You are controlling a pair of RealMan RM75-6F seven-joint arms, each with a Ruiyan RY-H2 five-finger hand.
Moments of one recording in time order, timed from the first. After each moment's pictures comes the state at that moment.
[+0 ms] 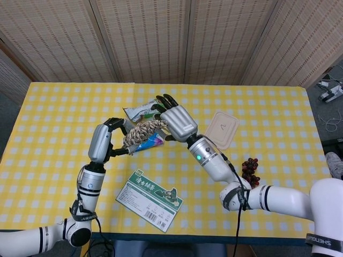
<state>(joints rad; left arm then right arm) -0.67 -1.57 -0.41 -1.75 1.28 1.37 -0.06 1.10 -1.46 0.32 -1.55 -1.00 0.94 -0.30</state>
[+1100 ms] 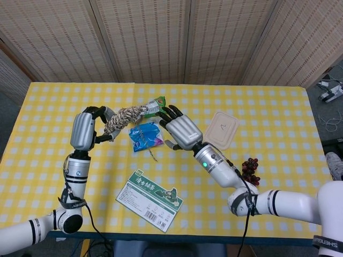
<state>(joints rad) -0.67 -1.50 -0.43 -1.63 1.21 1.35 0.06 1.04 -1.41 0.27 -1.60 -1.02 0.91 -0.32</state>
